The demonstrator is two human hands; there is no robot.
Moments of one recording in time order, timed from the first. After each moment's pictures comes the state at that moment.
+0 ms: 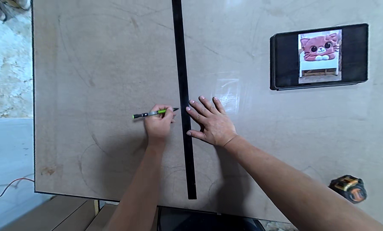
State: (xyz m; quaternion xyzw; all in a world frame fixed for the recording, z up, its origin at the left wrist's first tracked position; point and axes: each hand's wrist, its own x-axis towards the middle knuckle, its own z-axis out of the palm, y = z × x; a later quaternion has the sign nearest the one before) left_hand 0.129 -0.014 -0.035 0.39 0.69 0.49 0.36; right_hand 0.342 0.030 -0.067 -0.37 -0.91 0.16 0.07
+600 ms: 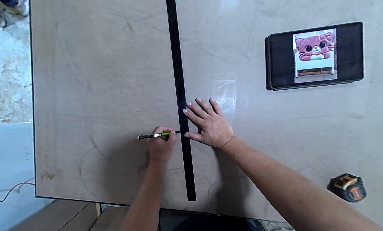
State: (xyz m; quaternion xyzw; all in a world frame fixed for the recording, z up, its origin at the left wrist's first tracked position) left_hand 0.143 -0.070 -0.033 0.40 0.74 0.41 0.36; right_hand 0.342 0.030 -0.067 -0.37 -0.91 0.16 0.06
